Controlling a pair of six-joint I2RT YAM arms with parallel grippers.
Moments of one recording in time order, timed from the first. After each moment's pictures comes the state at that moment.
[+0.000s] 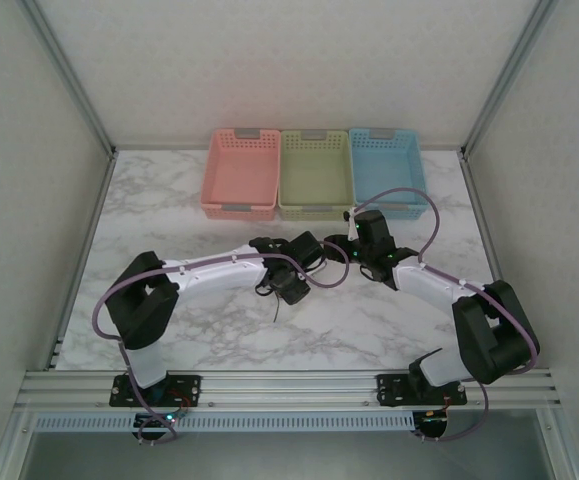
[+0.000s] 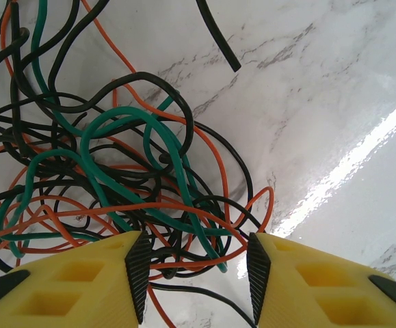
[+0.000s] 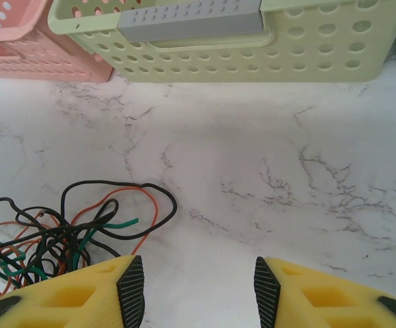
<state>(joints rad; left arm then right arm) -1.00 1.80 1.28 -0.75 -0.13 -0.06 0.49 1.43 0.73 -0.02 -0.12 0.38</state>
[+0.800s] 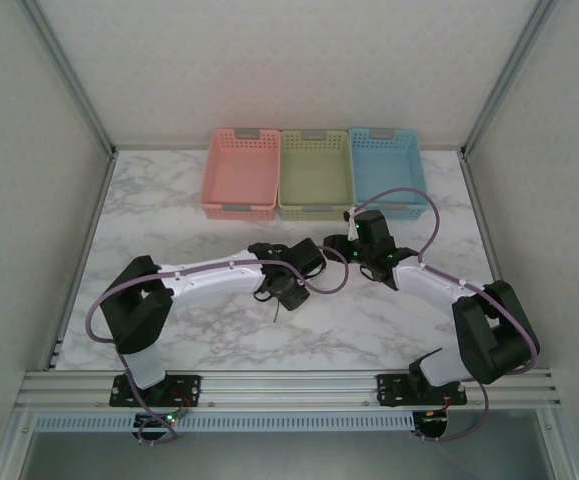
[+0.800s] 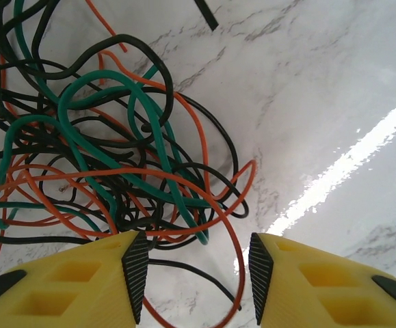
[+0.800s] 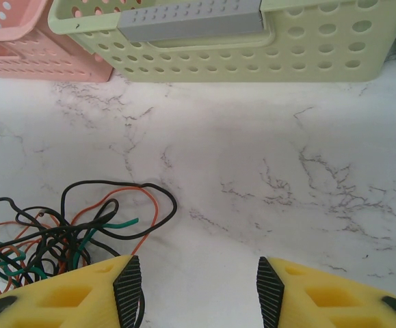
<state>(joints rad) -1.03 1.78 1.25 -0.76 -0.17 -0.11 0.49 1.43 0.73 -0.02 -0.13 0.38</state>
